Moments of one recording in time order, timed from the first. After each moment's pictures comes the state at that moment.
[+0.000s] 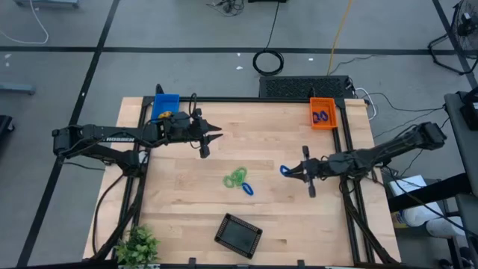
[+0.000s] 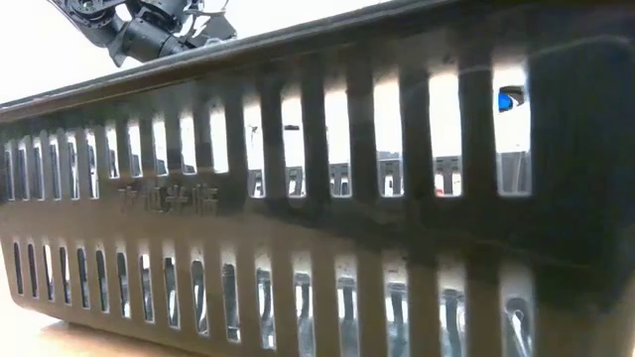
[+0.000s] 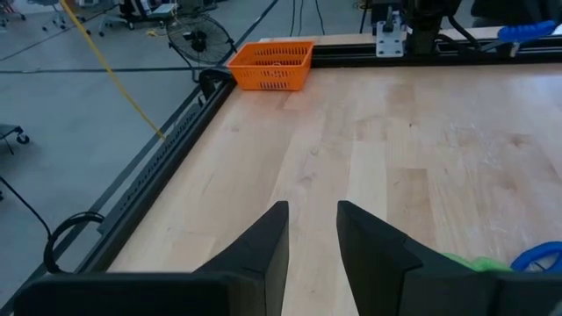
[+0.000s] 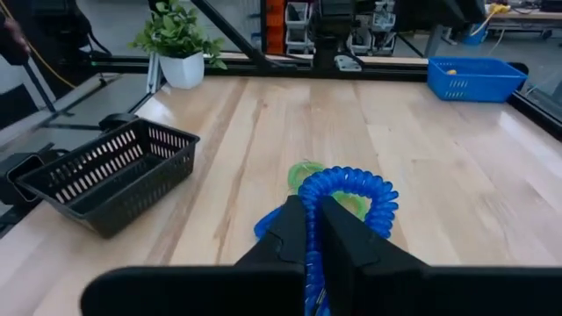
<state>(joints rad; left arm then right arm) 0.28 1.18 0.63 0.19 0.00 0.15 0.29 0.76 0.25 0.26 0.21 0.07</state>
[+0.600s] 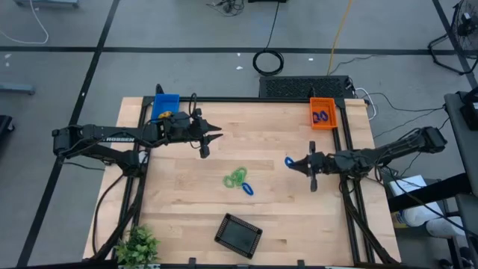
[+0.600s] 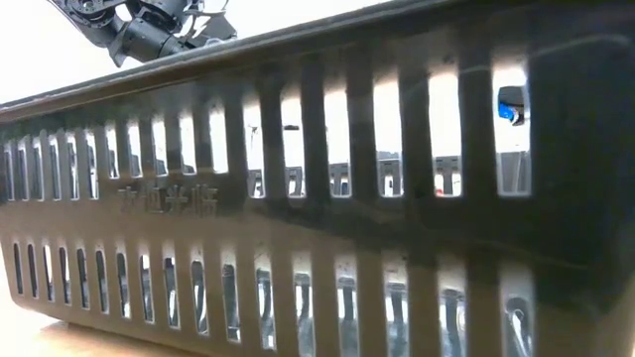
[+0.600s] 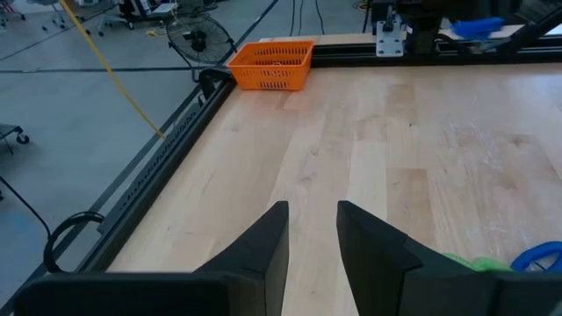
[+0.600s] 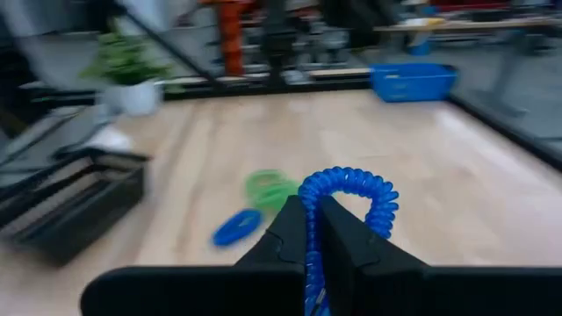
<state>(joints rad) 0.28 1.18 0.63 0.19 0.00 0.15 0.25 0.58 0.15 0.26 0.30 0.12</state>
